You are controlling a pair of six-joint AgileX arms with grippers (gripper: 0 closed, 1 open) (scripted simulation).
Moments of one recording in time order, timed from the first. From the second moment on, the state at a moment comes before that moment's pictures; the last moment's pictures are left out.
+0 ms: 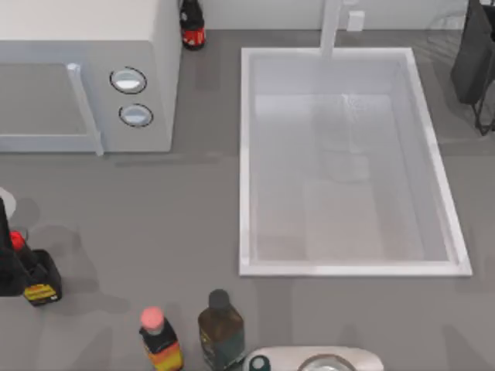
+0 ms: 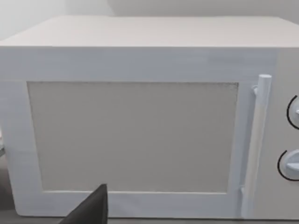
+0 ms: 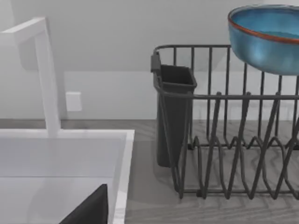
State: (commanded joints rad) left arm 0.00 0.00 0.00 0.00 0.00 0.00; right arm 0.00 0.00 0.00 0.00 0.00 0.00
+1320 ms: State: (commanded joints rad) left arm 0.00 0.00 0.00 0.00 0.00 0.00; right arm -0.31 1.33 0.88 -0.94 0.01 -0.30
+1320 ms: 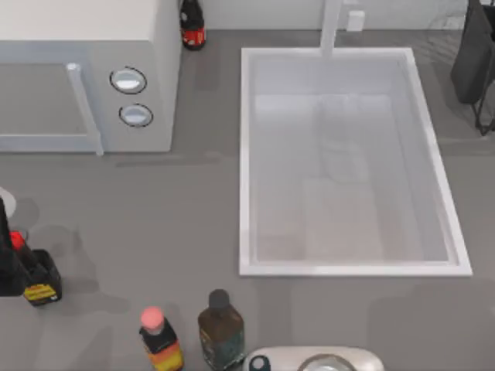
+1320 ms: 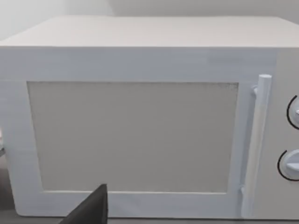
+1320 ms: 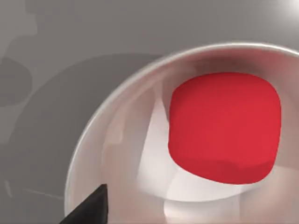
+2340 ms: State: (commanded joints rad) left arm 0.00 0.00 0.00 0.00 0.00 0.00; right arm -0.35 1.61 0.88 -0.85 0.00 -0.34
